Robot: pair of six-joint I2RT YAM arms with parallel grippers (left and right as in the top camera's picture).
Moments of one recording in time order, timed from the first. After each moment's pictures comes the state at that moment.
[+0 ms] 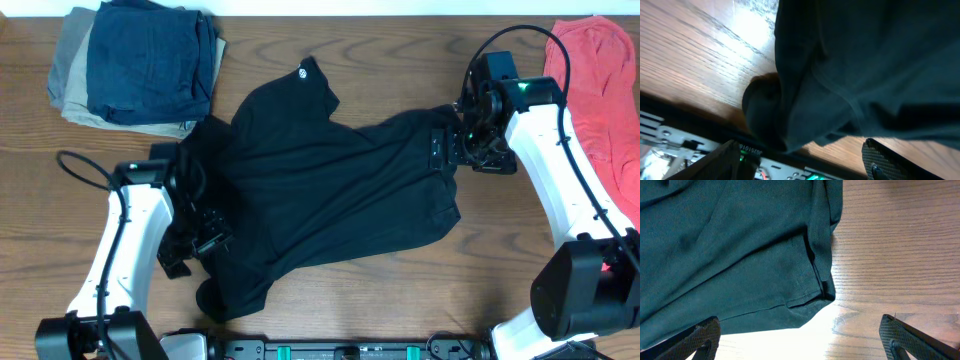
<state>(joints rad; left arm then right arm) 0.06 1.43 0.93 -1.29 0.12 -0.53 0.12 1.75 1.48 -1.23 -0.08 0.20</state>
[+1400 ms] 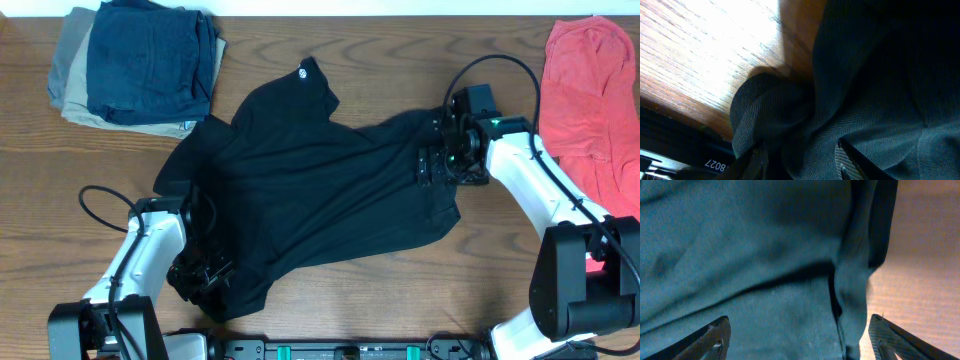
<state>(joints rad) 0.06 1.43 0.66 -1.11 0.13 -0.64 0.15 1.75 1.17 -0.80 -0.13 0.14</state>
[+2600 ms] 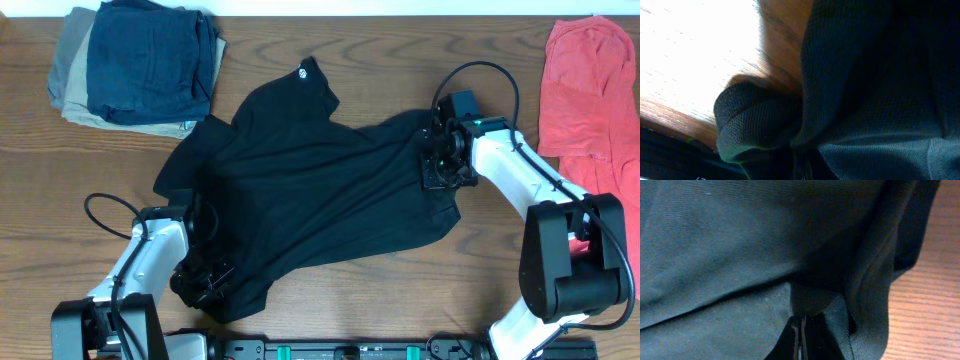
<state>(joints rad) 0.06 1.43 0.59 -1.04 0.15 -0.64 0.18 1.84 1.17 -0.80 -0.10 0.15</state>
